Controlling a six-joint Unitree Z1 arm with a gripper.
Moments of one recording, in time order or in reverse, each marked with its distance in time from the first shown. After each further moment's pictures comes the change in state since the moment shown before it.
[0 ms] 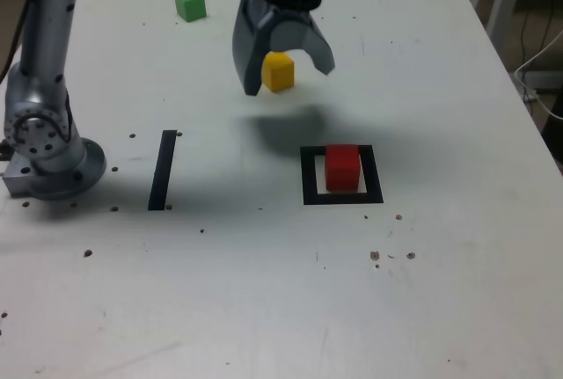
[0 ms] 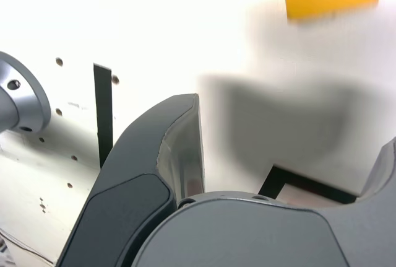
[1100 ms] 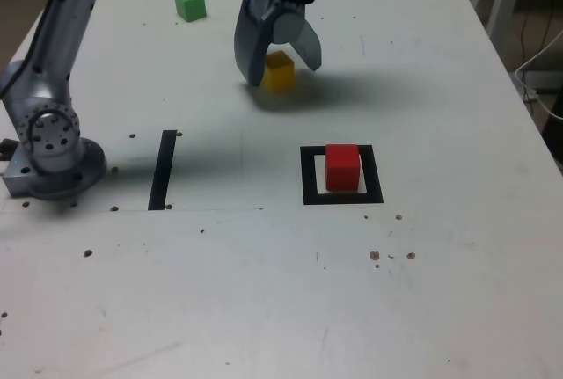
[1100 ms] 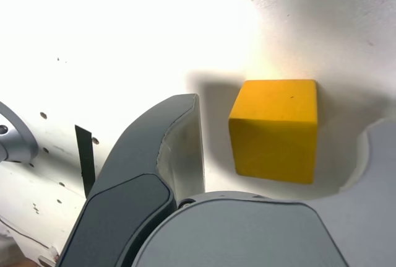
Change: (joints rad) arm 0.234 0.182 -0.108 -0.012 -0.025 0.174
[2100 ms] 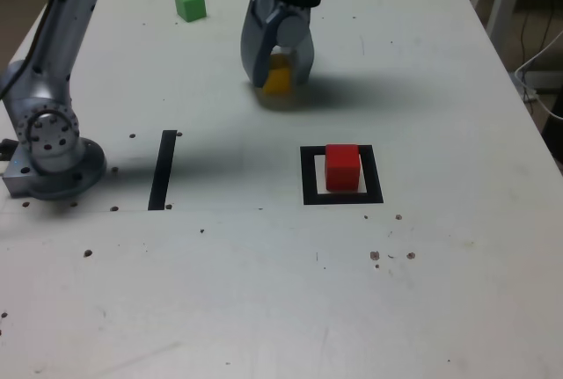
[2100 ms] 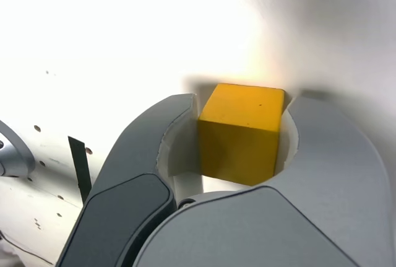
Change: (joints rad) arm -0.048 -0.010 -0.011 -0.021 0.014 0.036
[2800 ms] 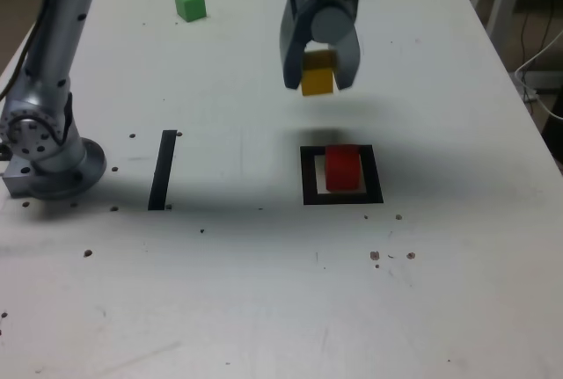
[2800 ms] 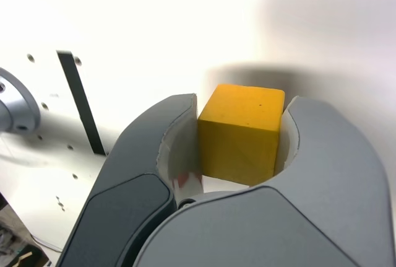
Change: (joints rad) arm -0.378 -0.073 -0.191 0.203 -0.035 -0.135
